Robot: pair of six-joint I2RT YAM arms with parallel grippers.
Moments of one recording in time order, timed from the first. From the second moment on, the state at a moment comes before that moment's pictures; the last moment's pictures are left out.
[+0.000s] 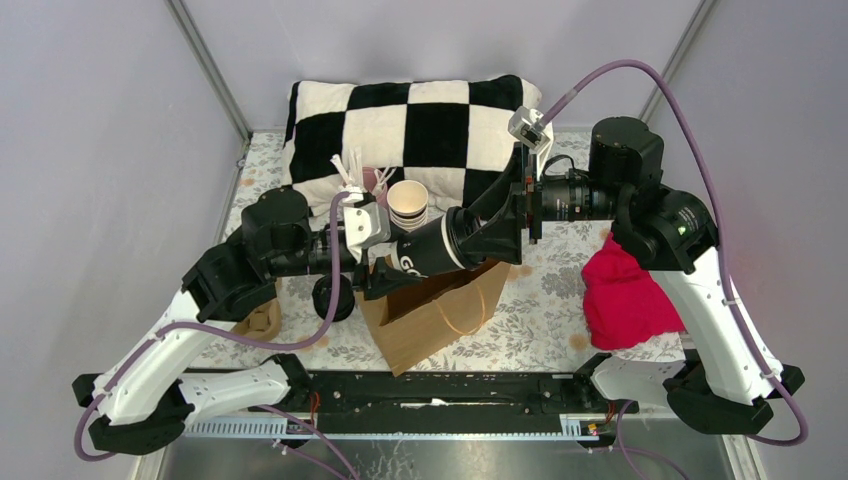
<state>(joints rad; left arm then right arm) -0.89 0.95 1.40 -0.68 0.49 0.20 0.65 1.21 1.79 -0.85 -0.79 0.22</state>
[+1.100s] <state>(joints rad) -0.89 0.95 1.40 -0.69 0.49 0.18 0.65 1.19 1.76 -0.85 -0.80 0.21</state>
